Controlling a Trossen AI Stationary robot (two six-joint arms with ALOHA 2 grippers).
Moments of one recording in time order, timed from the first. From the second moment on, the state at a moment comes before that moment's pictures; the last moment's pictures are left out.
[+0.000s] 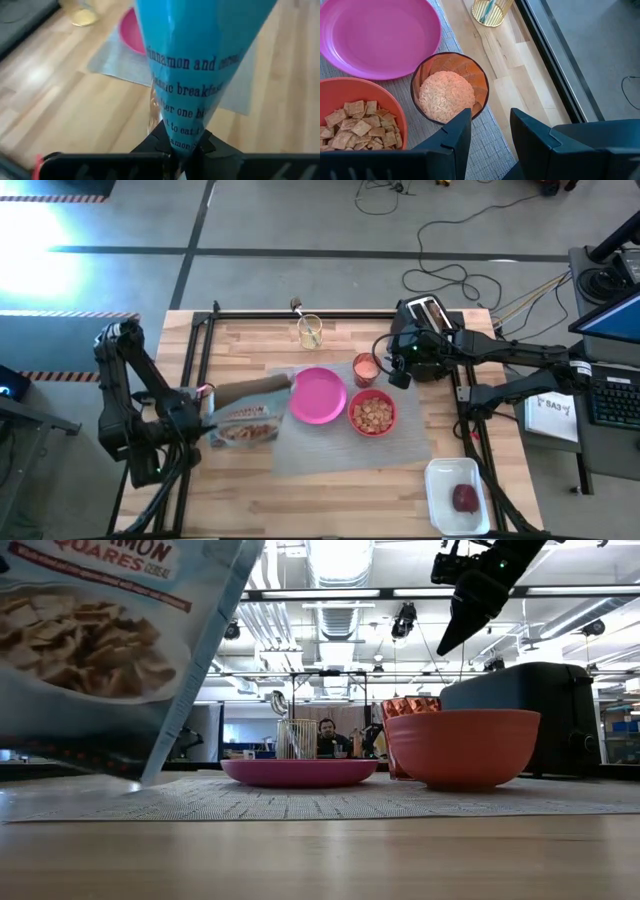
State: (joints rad) left arm -1.25 1.11 1.02 -1.56 -0.80 -1.73; right arm -0.25 1.13 0.99 -0.72 0.22 -0.08
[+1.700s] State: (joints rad) left arm -0.82 1.27 1.13 -1.57 -0.78 -1.90; right arm -0.25 1.13 0.99 -0.72 0.22 -0.08
